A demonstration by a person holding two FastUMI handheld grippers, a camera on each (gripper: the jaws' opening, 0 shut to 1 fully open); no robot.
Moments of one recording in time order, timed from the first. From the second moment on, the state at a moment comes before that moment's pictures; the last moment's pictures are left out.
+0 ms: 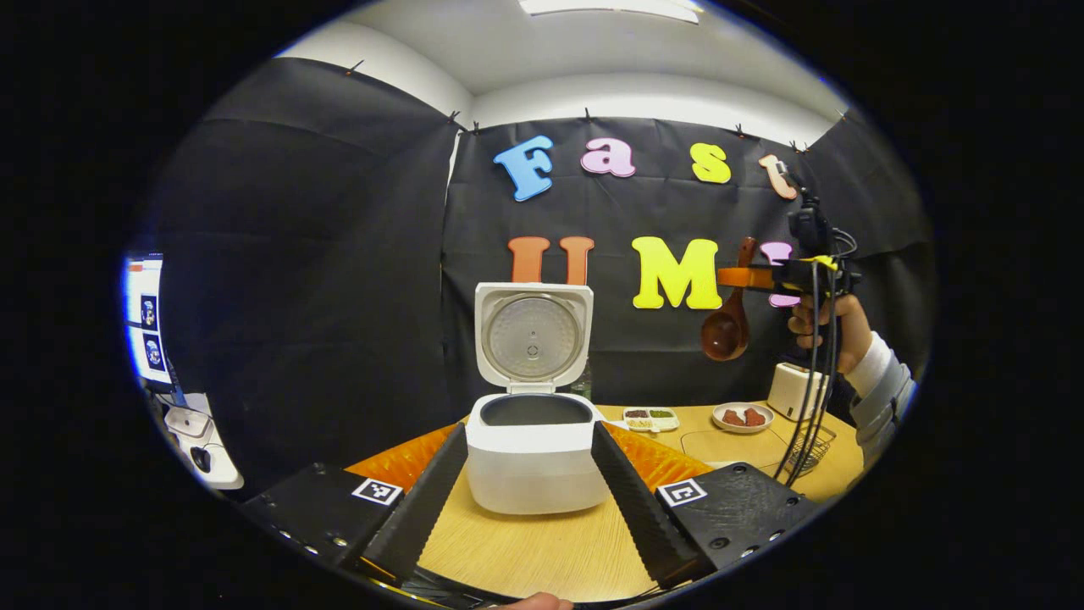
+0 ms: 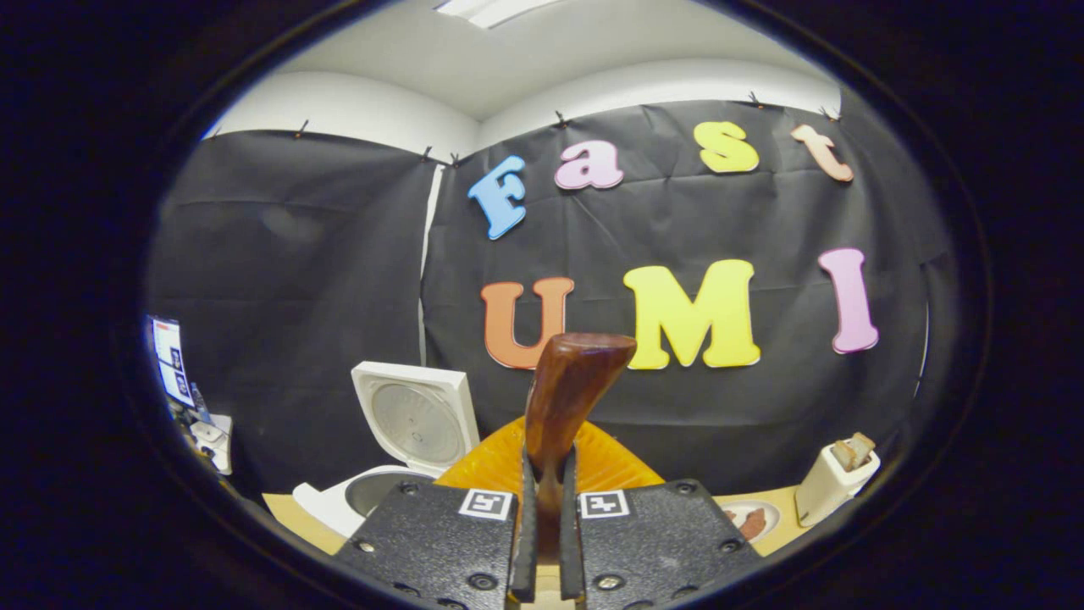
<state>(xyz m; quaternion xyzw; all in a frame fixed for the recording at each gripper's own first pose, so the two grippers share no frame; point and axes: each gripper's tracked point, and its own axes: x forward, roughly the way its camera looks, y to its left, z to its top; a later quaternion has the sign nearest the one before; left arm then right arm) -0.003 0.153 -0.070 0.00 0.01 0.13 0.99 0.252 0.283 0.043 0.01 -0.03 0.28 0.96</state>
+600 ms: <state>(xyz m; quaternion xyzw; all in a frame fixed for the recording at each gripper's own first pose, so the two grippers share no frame) 0.044 0.078 -0.064 -0.01 -0.01 0.06 1.00 0.189 0.116 0.003 0.00 0.01 0.14 0.99</state>
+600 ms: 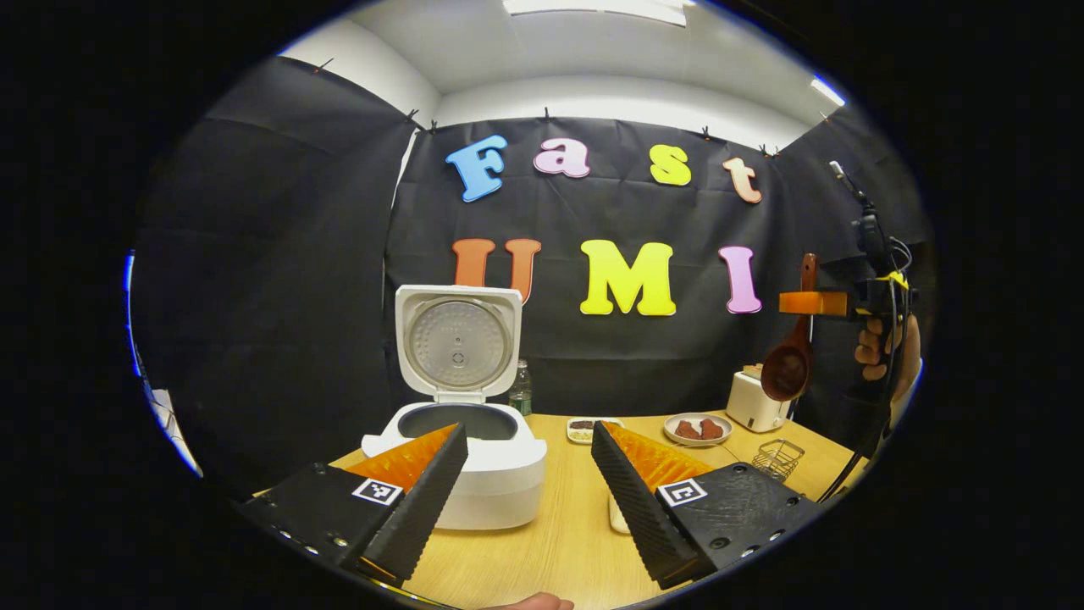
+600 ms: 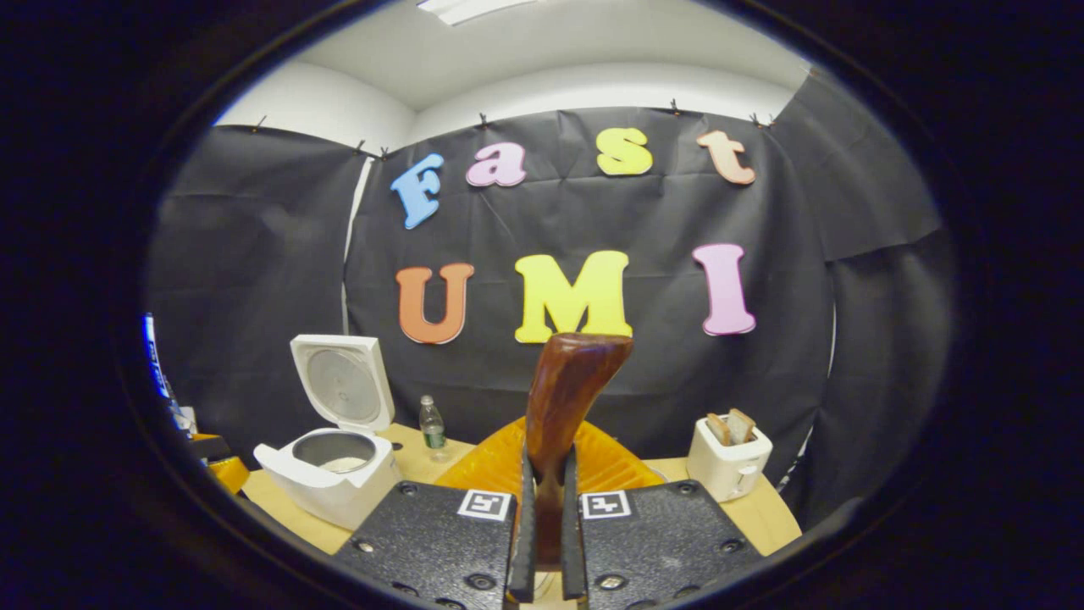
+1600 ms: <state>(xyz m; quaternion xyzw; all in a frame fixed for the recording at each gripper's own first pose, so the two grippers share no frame) 0.082 0.035 -0.060 -0.05 -0.02 0.04 1.00 0.235 0.011 -0.141 0.08 0.08 0.07 0.99</state>
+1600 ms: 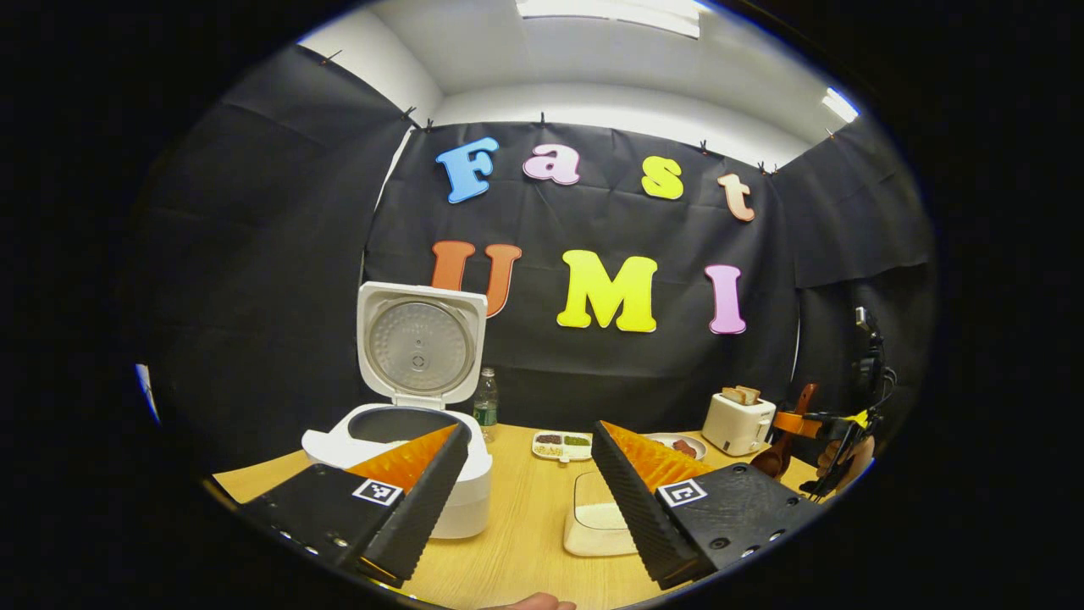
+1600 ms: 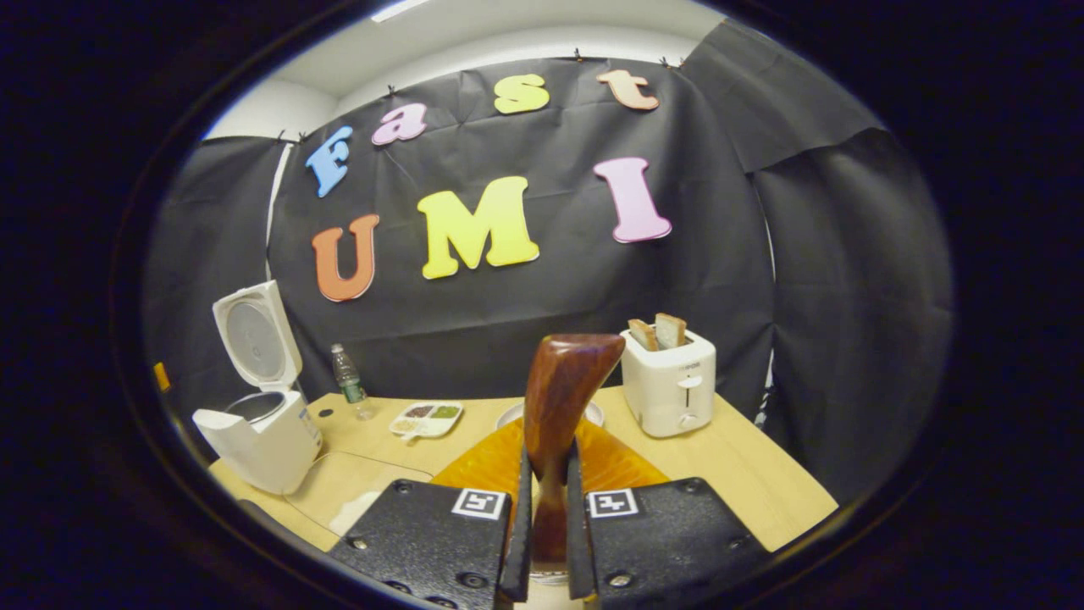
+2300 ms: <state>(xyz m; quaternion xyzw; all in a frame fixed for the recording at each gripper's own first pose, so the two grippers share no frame) 0.102 0.076 -0.011 -0.02 0.00 0.07 1.00 0.193 -0.003 -0.106 0.03 0.05 0.03 1.00</state>
